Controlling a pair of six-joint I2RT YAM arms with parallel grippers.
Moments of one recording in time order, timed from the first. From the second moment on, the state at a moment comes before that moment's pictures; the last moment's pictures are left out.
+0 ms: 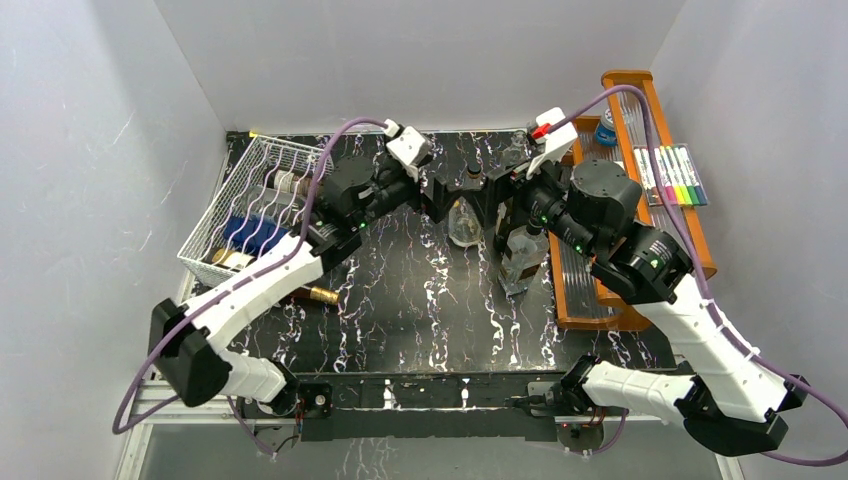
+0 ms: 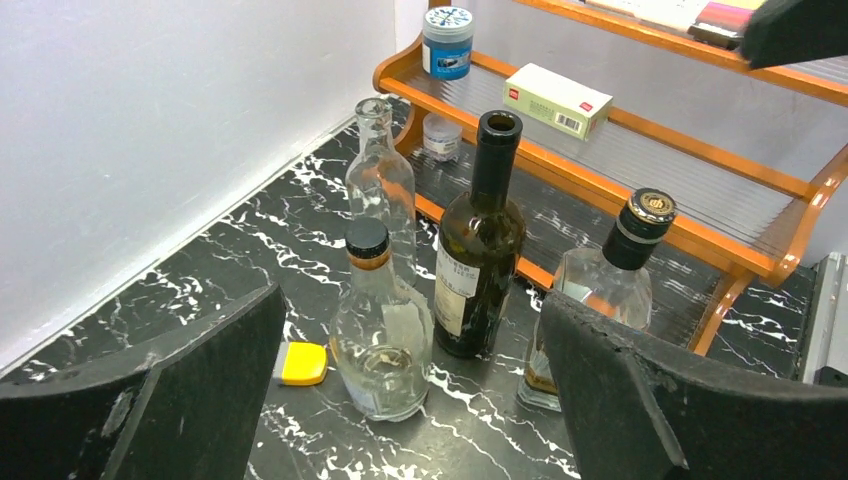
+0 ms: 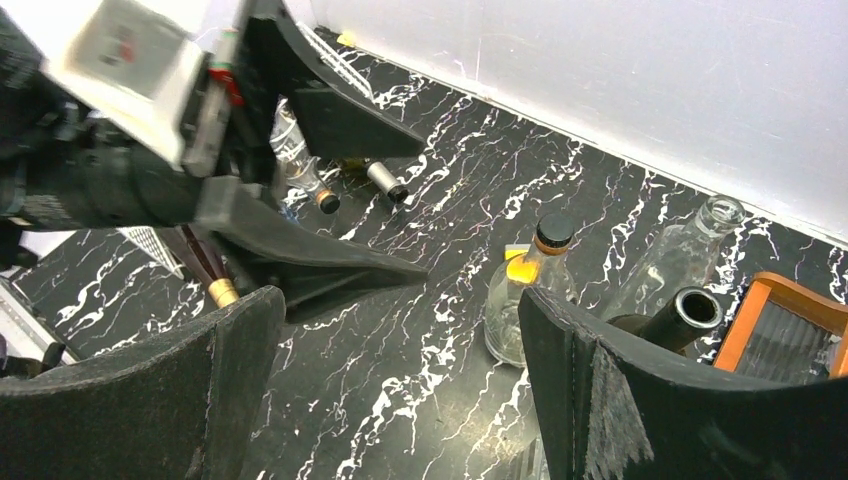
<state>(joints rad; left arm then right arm) -0.75 1.39 1.22 0.17 0.18 0.01 0.84 1.02 1.48 -0.59 0.17 0.11</state>
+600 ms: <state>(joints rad) -0.49 1.08 1.05 -0.17 0.03 -0.06 0.84 1.11 1.46 -0.54 0.10 0.11</state>
